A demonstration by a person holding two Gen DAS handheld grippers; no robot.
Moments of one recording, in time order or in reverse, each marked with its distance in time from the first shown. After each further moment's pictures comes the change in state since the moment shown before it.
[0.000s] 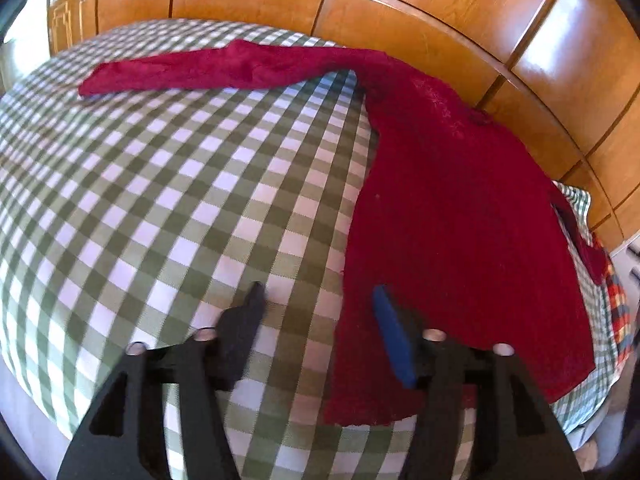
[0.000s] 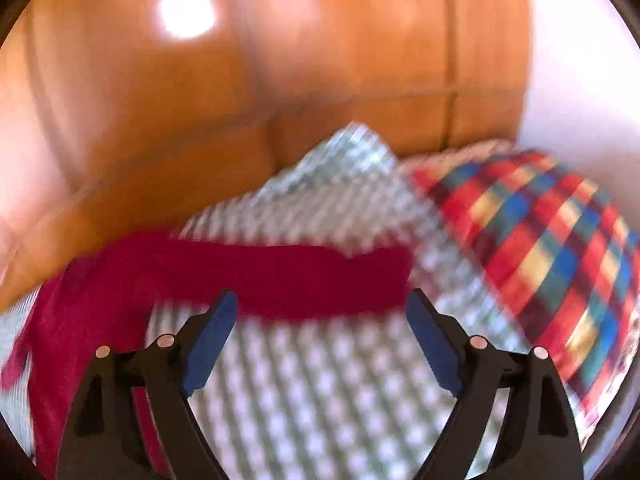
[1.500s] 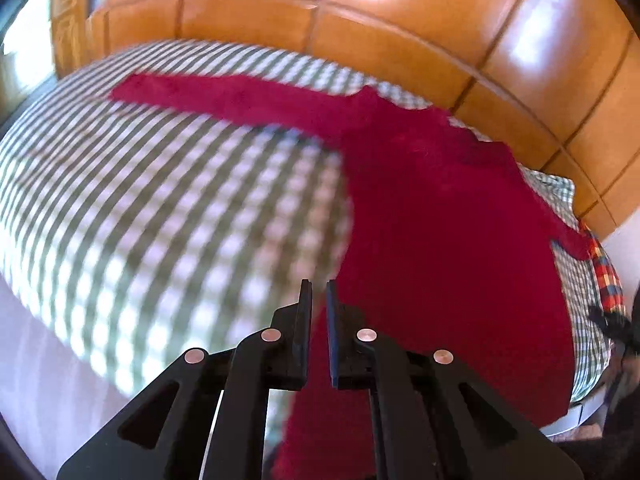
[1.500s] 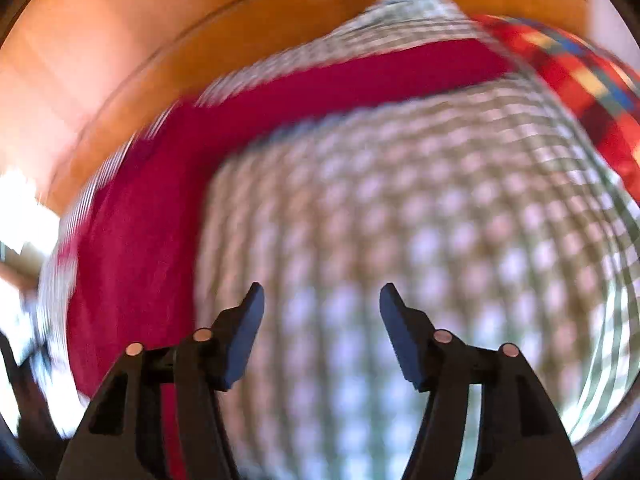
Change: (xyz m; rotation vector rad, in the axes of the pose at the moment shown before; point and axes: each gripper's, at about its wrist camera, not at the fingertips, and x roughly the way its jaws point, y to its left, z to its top) left arm -0.064 -0.030 -0.022 0.060 -0.050 0.012; right arm 0.015 -0.050 -0.088 0.017 0.307 0.259
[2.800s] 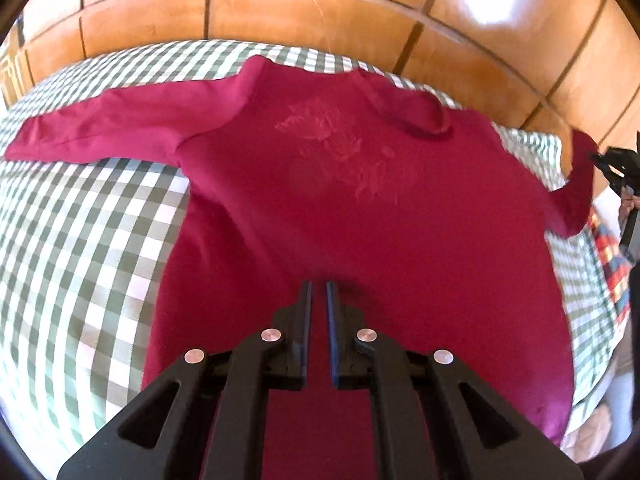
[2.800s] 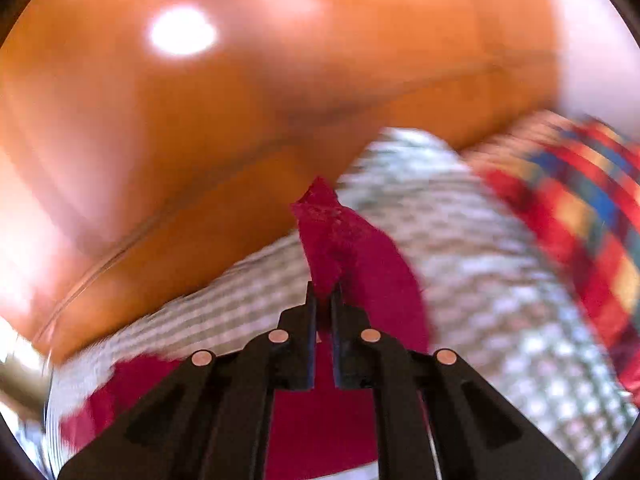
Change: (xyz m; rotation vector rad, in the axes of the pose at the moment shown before) left arm 0.096 -0.093 0.045 0.110 0.094 -0.070; right arm 0.038 0.059 0.222 0.082 -0.334 -0.030
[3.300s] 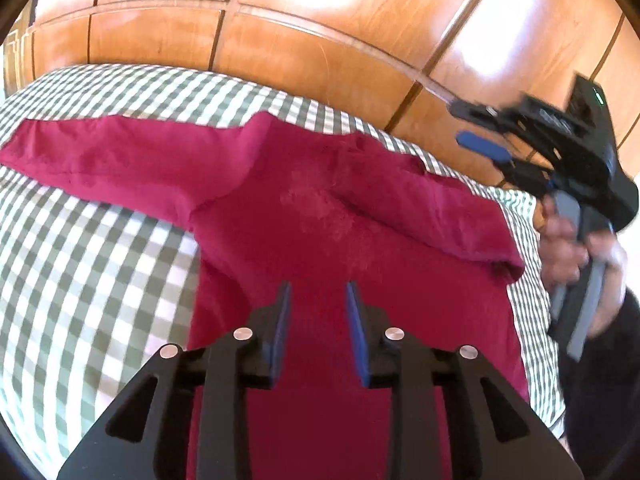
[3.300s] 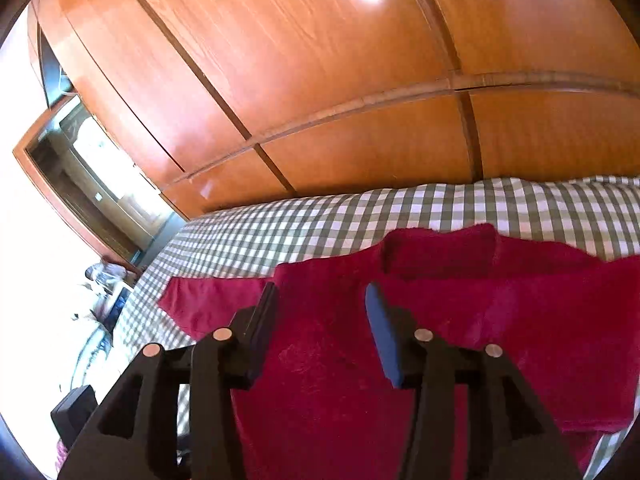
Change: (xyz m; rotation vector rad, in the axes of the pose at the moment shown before) left arm -0.028 0.020 0.040 -0.079 -0.109 -0.116; right arm 0.052 0.291 -0.145 -0.332 0.288 0.535
